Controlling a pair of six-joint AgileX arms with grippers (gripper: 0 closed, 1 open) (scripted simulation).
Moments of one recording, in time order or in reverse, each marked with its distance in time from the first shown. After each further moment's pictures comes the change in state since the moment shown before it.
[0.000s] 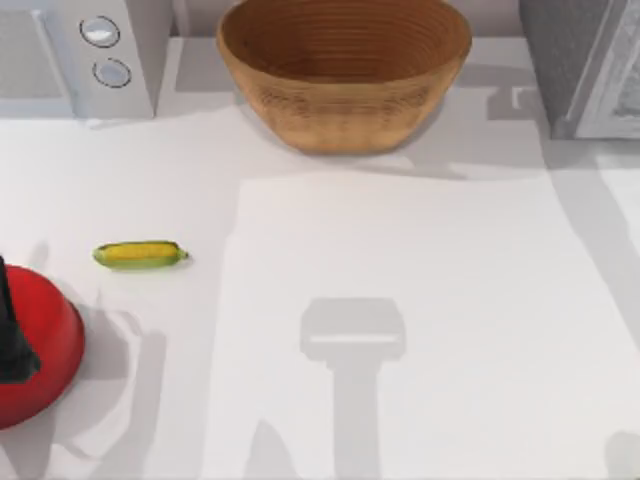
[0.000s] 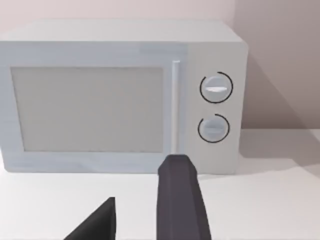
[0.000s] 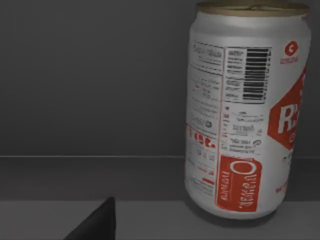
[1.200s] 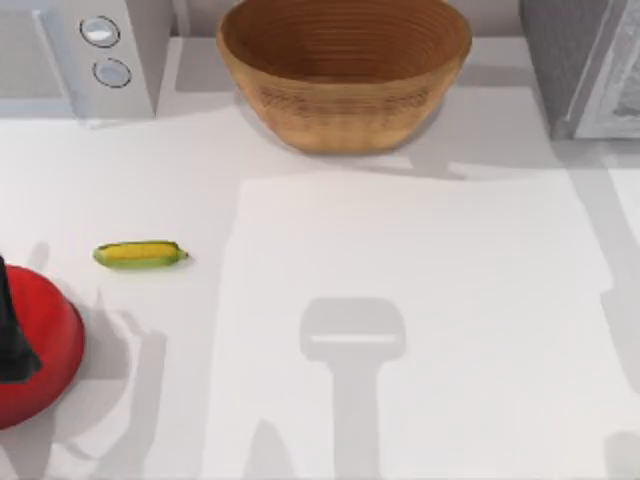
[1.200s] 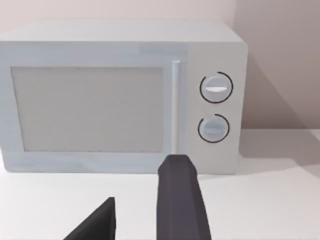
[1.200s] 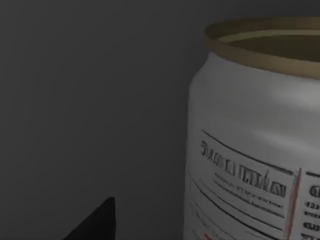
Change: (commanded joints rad) left arm 0.000 0.000 0.000 0.000 0.000 0.000; right arm -0.080 0.417 0.415 0.005 -0.064 0.002
